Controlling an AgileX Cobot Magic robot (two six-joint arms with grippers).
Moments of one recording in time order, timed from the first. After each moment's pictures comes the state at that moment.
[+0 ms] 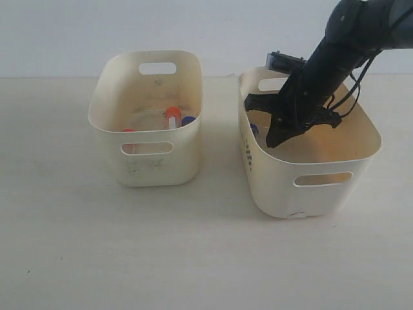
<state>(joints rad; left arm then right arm) -0.01 0.00 0.00 0.34 0.33 0.21 0.14 2.10 -1.53 0.43 0.92 -0.11</state>
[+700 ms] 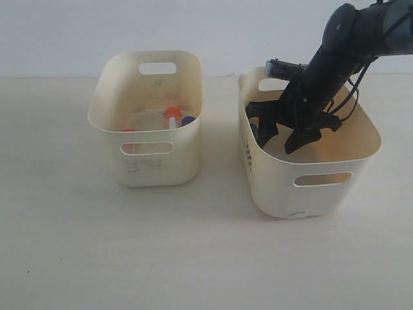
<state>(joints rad) -0.01 0.00 0.00 0.34 0.33 0.21 0.14 2.12 -1.53 0.40 0.91 -0.13</state>
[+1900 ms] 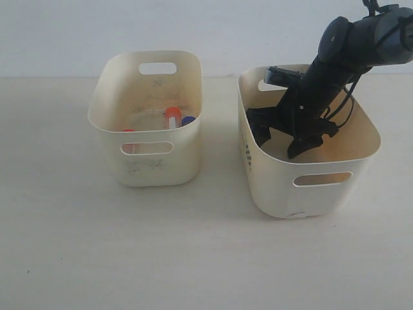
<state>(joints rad) -0.01 0.00 0.00 0.34 0.33 0.21 0.14 2.17 -1.53 0.41 0.86 -0.13</state>
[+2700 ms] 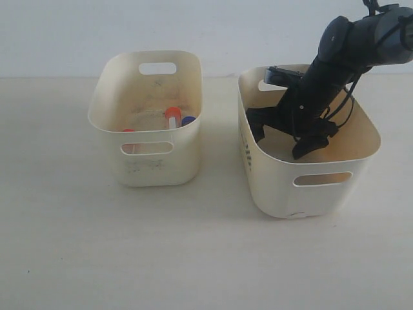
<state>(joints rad) -0.01 0.00 0.00 0.34 0.33 0.21 0.14 2.17 -1.53 0.41 0.86 -0.13</state>
